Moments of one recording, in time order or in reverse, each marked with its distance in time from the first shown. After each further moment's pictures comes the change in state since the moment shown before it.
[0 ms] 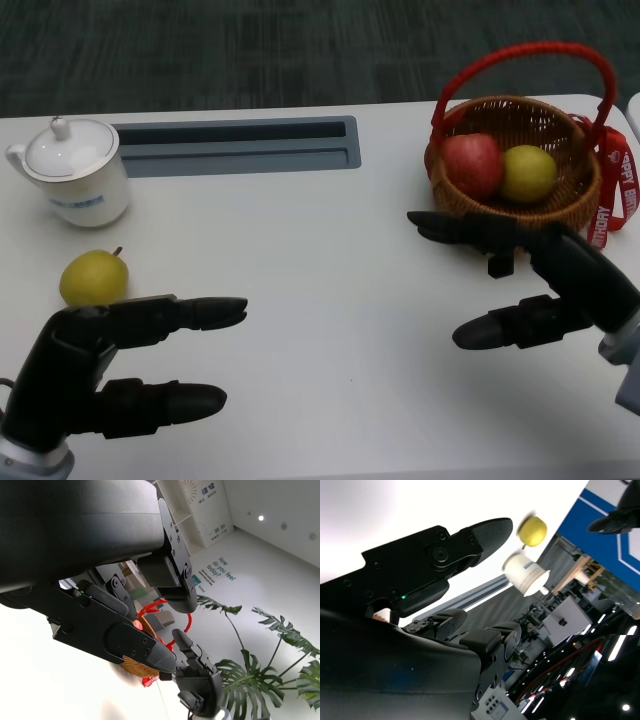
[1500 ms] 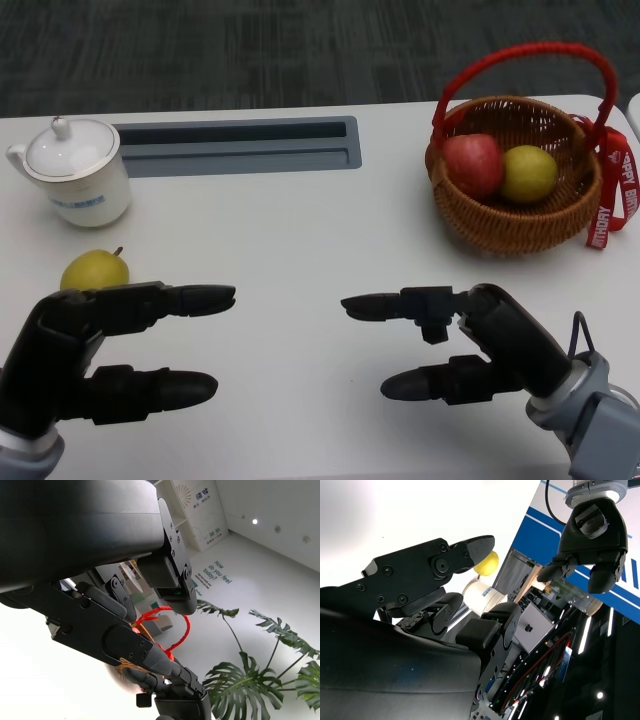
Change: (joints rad) left arm -0.037 0.002 0.027 0.032 -0.022 -0.016 -0.040; right arm 0.094 0.184 -0.022 0.017 0.018 -0.077 0.070
